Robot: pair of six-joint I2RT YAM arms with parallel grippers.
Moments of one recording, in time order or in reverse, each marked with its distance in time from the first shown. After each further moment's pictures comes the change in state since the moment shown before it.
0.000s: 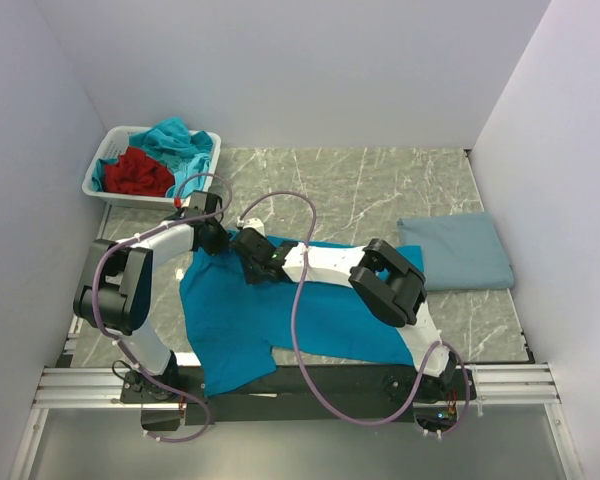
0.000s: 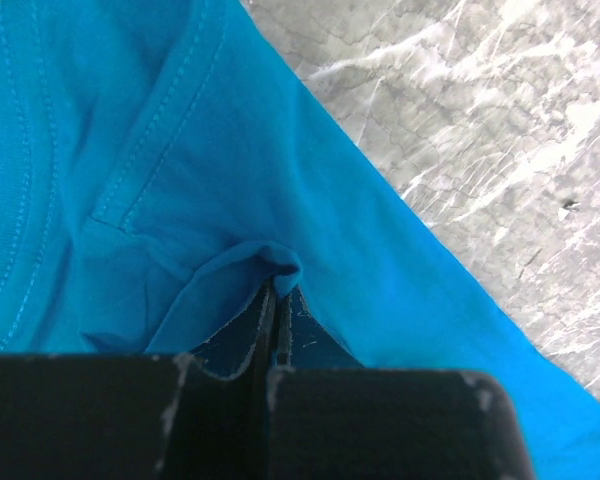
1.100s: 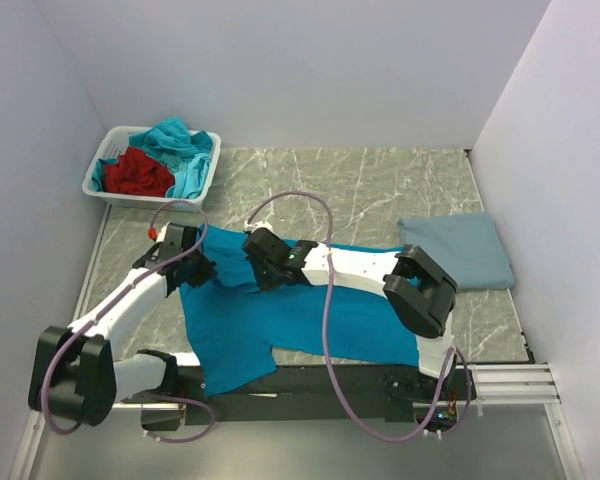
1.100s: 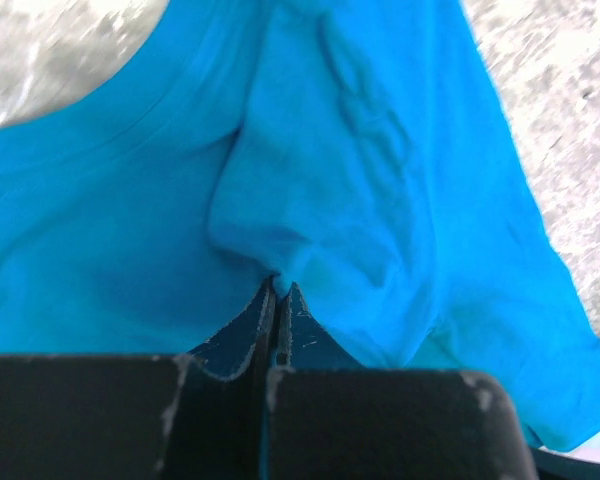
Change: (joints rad) left arm 0.000 -0.498 -0.306 -0.145 -0.001 -0.094; right arm 0.013 -0.204 -0.120 -0.122 -0.062 -0.061
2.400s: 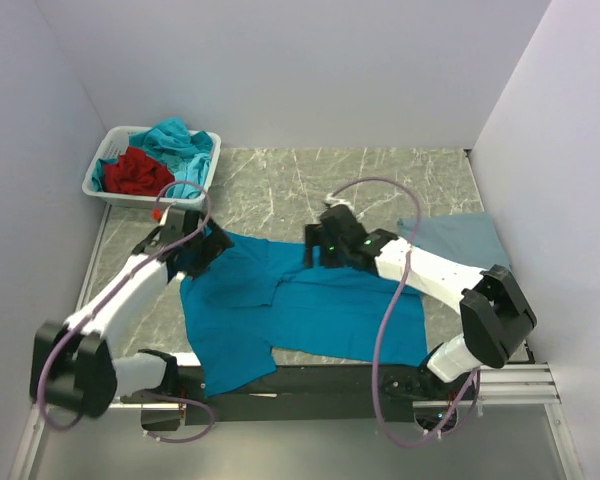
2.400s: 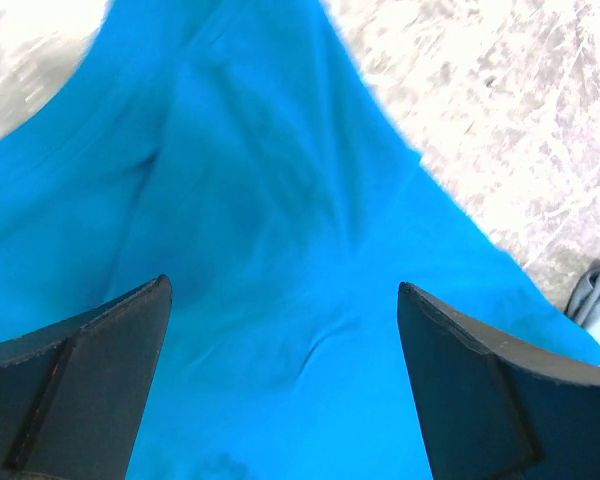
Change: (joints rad) left arm -0.026 -0.016 0.131 -0.084 0.014 0.036; right arm -0.278 -0.418 -0.350 0.024 -0.039 0.068
